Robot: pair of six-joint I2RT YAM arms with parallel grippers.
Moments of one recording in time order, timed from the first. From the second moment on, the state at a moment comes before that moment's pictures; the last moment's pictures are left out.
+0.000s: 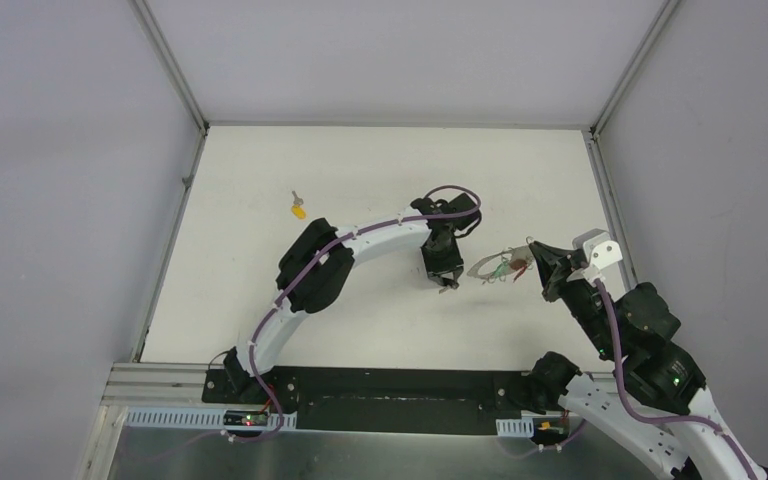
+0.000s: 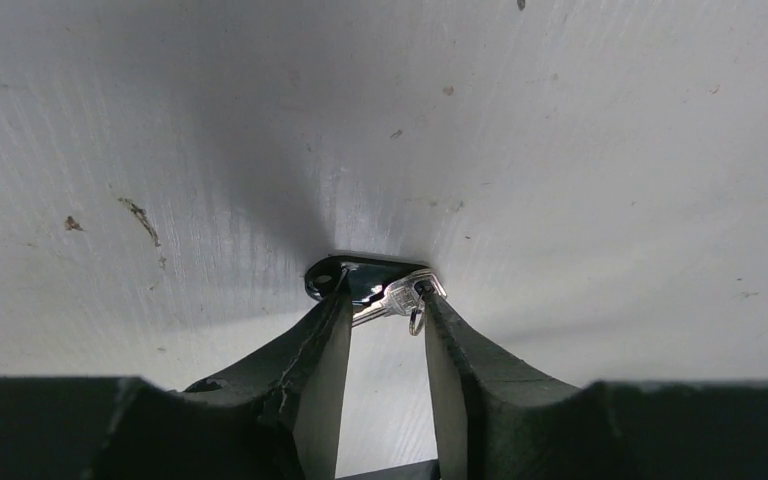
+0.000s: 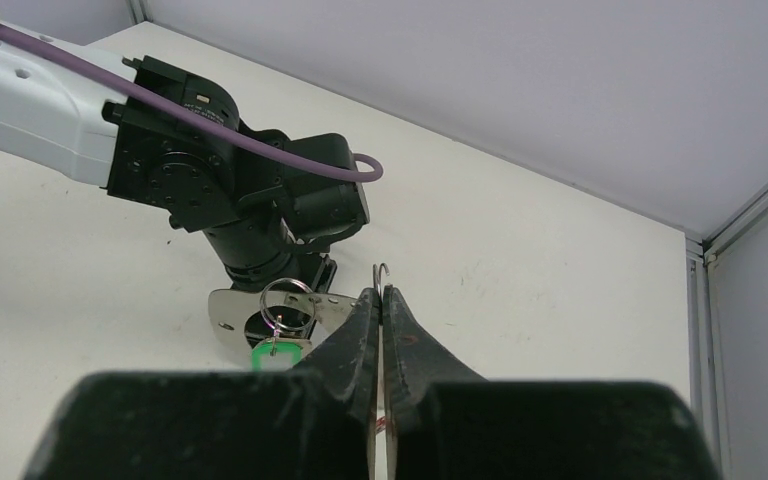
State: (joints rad) left arm -0.96 2.28 1.88 -0.86 0.08 -1.17; right arm 0.82 0.29 0.83 -0.54 0.36 -0.16
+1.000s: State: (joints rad) left arm -1.01 2.30 1.93 -0.86 0.08 -1.16; right arm 0.82 0.29 0.83 -0.56 0.35 -0.16
